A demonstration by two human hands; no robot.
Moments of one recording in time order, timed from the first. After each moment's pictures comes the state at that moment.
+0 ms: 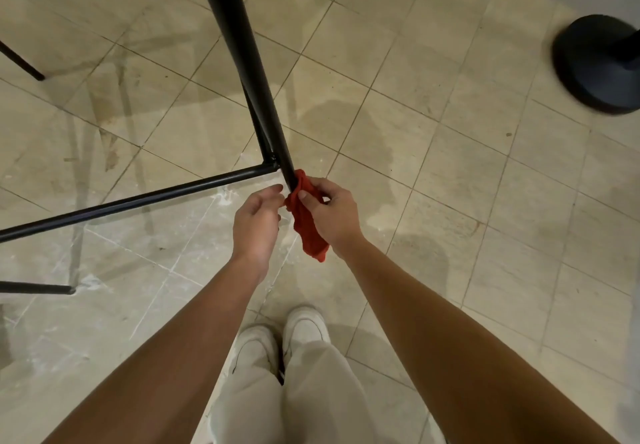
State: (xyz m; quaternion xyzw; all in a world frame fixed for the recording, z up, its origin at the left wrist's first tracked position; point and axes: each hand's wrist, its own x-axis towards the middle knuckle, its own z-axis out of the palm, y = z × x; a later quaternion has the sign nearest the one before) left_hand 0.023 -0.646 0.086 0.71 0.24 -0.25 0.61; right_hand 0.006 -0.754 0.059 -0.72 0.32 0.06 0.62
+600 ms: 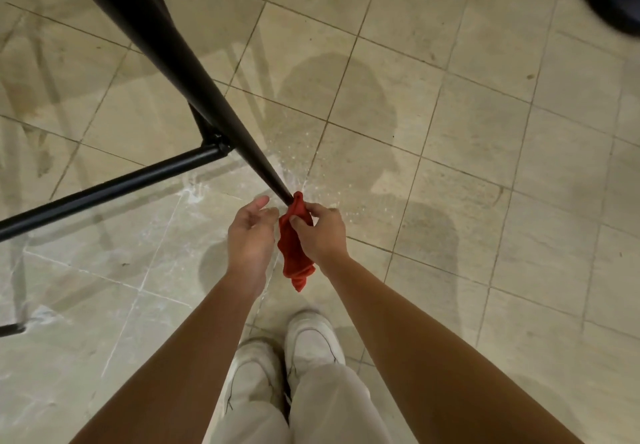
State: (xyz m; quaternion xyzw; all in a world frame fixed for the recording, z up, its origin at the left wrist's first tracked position) left_hand 0.020 -0.658 -0.010 0.71 0.27 -0.31 0.57; right_hand -0.012 -0.748 -0.050 -0.71 0.42 0.15 0.54
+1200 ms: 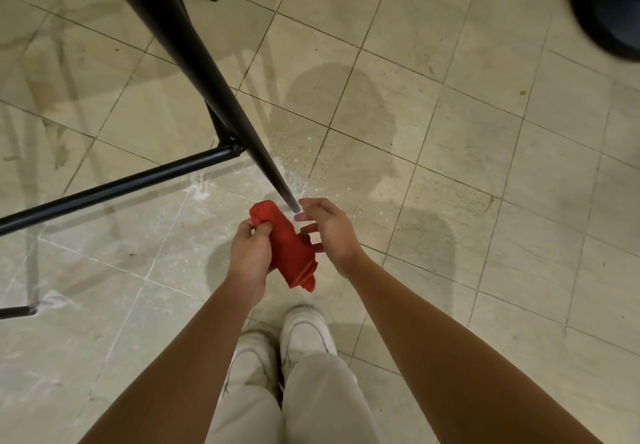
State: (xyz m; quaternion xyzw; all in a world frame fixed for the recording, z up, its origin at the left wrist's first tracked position) left_hand 0.006 -0.650 0.000 0.65 0.33 -0.34 0.60; right_hand -0.022 -0.765 -0.011 -0.58 0.40 0.16 0.69
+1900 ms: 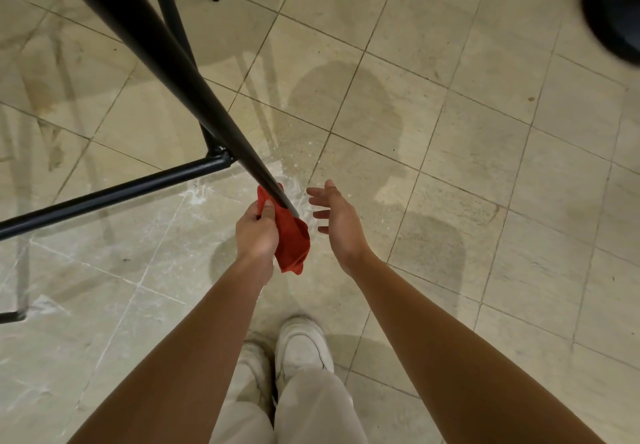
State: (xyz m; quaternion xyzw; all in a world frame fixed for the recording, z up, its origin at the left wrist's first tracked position) left_hand 0.029 -0.678 -0.015 0.68 0.31 -0.30 0.60; right_hand -0.007 -0.779 -0.018 -0.62 0.40 0.10 0.67
